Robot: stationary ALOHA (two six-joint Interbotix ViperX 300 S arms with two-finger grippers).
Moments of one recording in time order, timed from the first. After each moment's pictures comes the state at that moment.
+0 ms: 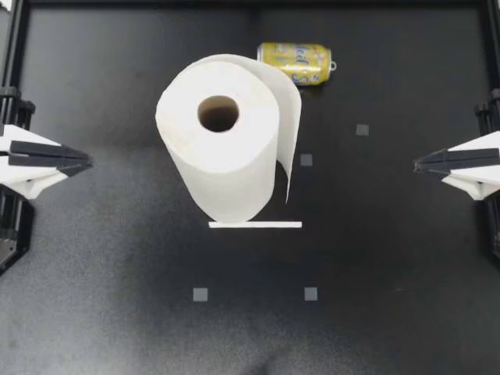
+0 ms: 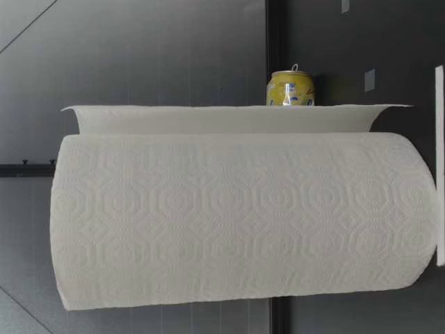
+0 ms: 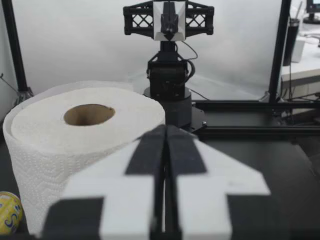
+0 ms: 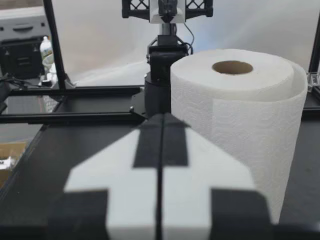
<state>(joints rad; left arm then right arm) 0.00 -0.96 1.17 0.00 -0.29 0.00 -0.01 -0.96 1.17 0.00 -0.29 0.00</state>
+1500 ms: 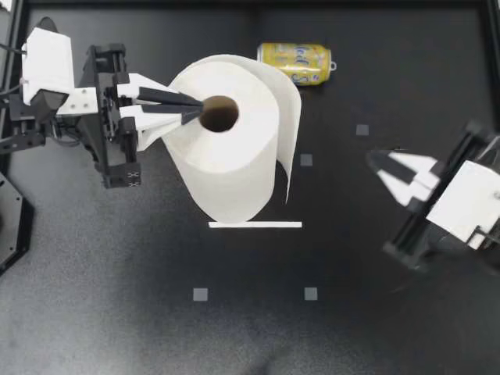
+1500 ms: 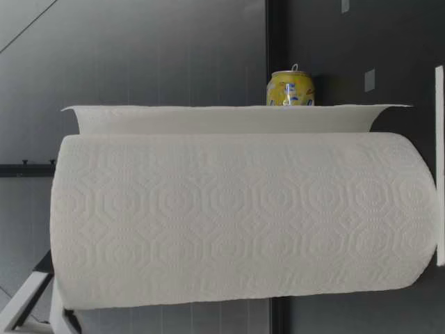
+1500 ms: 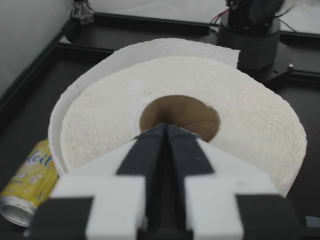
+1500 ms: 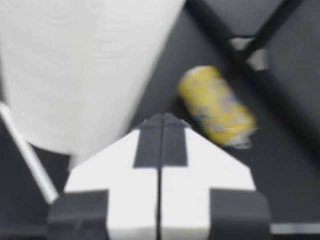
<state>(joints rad) 0.18 -0.47 0.84 -0.02 -0.14 0.01 0.54 -0.38 0.74 -1.30 1.20 1.51</state>
